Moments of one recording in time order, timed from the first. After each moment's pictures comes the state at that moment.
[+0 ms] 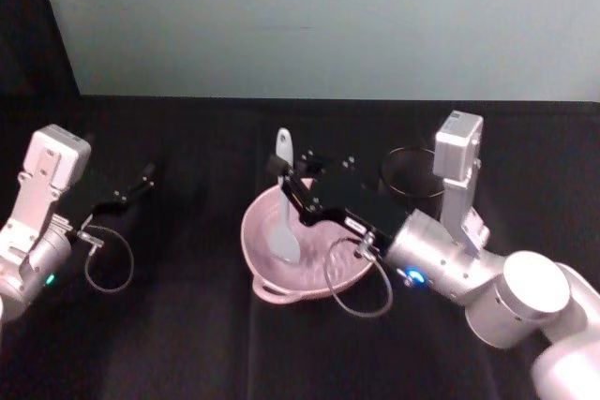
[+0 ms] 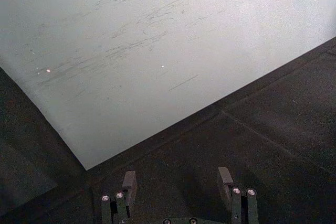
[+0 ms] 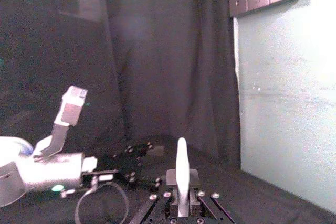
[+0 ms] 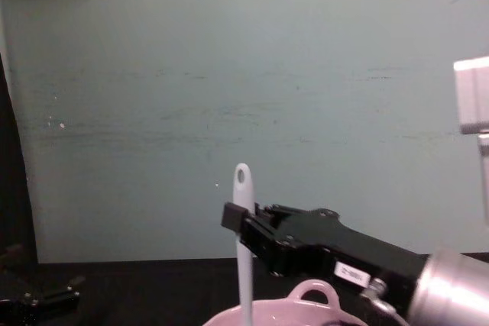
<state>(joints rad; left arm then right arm) -0.20 0.60 0.45 -1.41 -0.25 -0.12 0.03 0.32 0.26 -0.48 -1.32 0.48 -0.26 0.65</state>
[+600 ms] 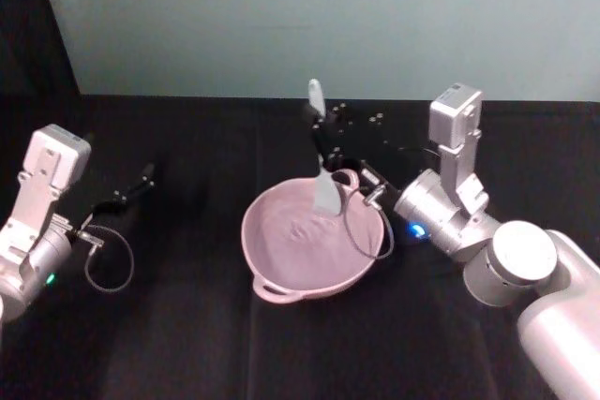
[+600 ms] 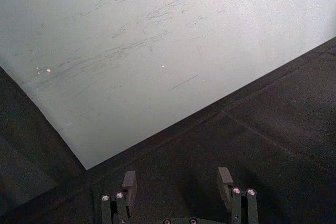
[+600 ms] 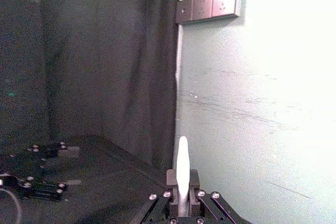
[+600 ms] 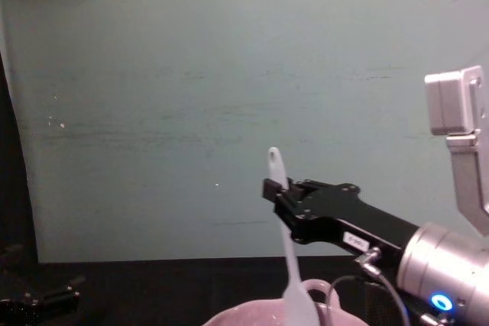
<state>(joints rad) -0.20 0.60 0.45 -1.41 -0.25 -0.12 0.03 0.46 0.18 -0.44 -1.06 0.33 -0.42 0.51</state>
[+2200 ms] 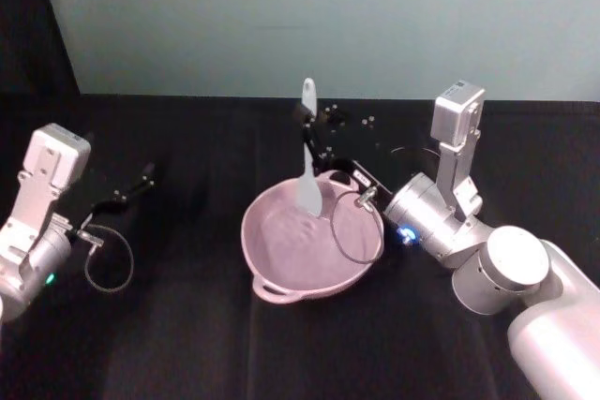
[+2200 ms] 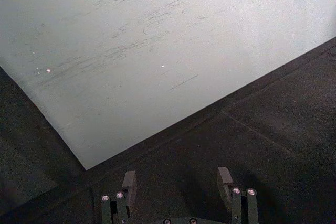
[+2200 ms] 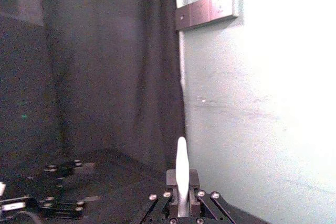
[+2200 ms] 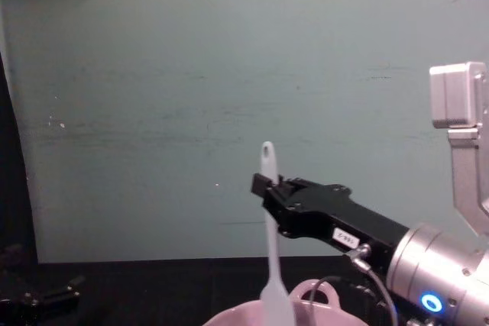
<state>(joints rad) -0.20 0.60 0.45 -1.41 -0.25 -0.12 0.03 0.43 0.16 -0.43 -1.10 0.41 -0.38 0.54</state>
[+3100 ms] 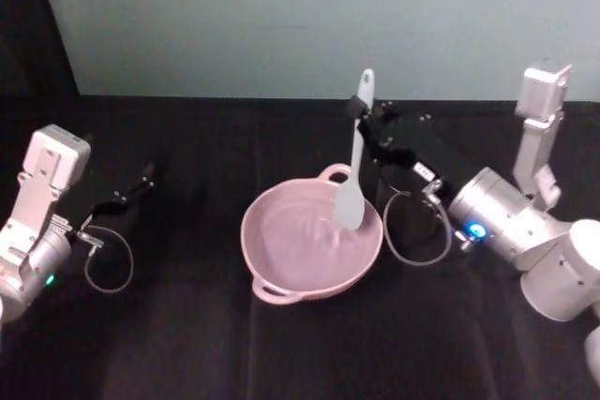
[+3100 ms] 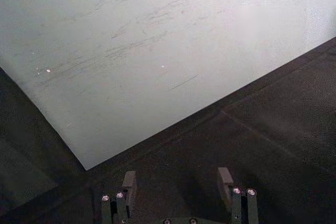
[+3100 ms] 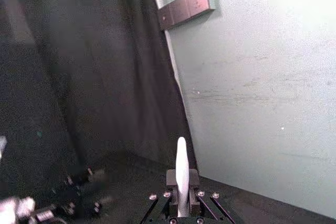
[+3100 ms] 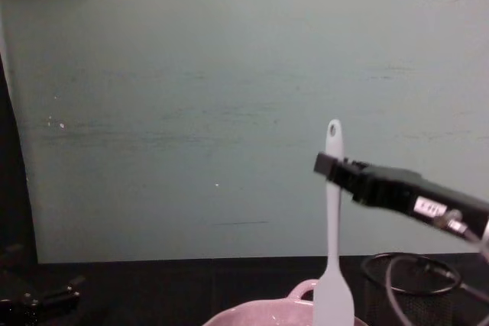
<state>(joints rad) -0.20 0.60 0.45 -1.41 -0.25 -0.12 0.03 0.31 0.29 -0.31 -1.37 0.59 -0.09 0.58</state>
